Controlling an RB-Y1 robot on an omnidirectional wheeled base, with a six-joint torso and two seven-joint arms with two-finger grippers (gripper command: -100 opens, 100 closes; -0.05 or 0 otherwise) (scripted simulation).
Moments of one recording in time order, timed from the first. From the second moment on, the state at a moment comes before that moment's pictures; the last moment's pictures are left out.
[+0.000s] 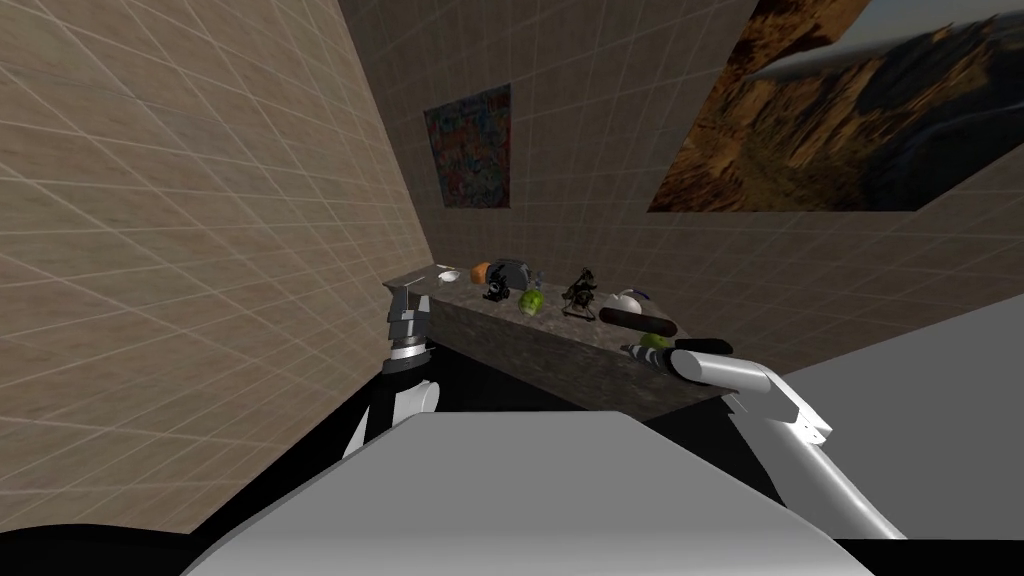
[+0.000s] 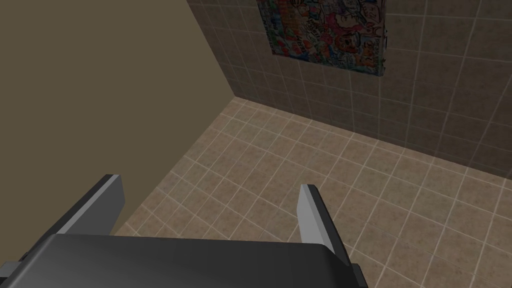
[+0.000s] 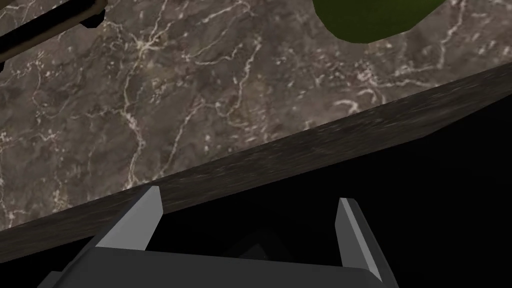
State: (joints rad) left arm 0.47 0.01 -0.01 -2.22 0.10 -0.51 -0.13; right arm 0.25 -0.64 -0.45 -1.84 -0.61 1.23 -2.07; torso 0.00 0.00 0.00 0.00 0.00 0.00
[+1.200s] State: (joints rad) left arm 0.47 0.01 -0.01 -2.22 0.10 -0.51 -0.13; right arm 0.18 -0.82 -0.53 -1.67 -0.77 1.52 -2.35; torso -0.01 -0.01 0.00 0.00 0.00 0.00
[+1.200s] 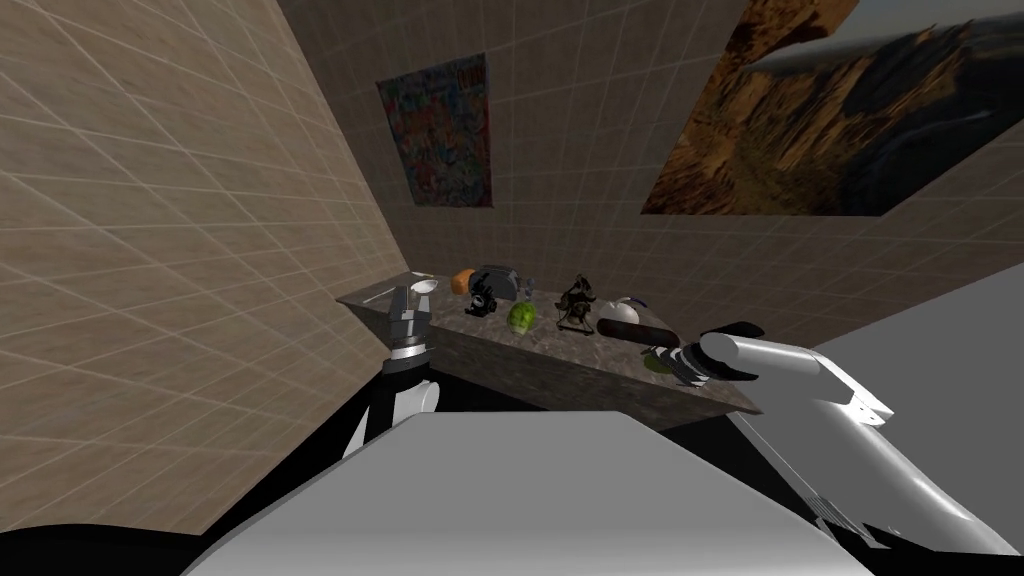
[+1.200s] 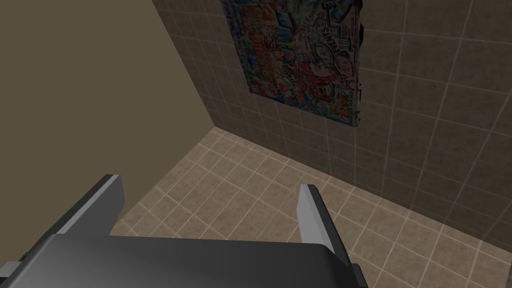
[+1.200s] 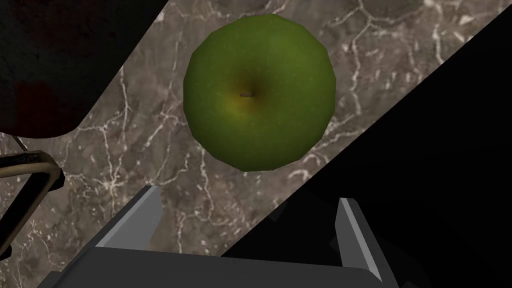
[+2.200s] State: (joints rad) left arm 0.47 0.01 -0.01 -2.22 0.10 -0.51 -0.13; right arm 0.20 -0.88 -0.45 -1.54 -0.58 1.31 -2.14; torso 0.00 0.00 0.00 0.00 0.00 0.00
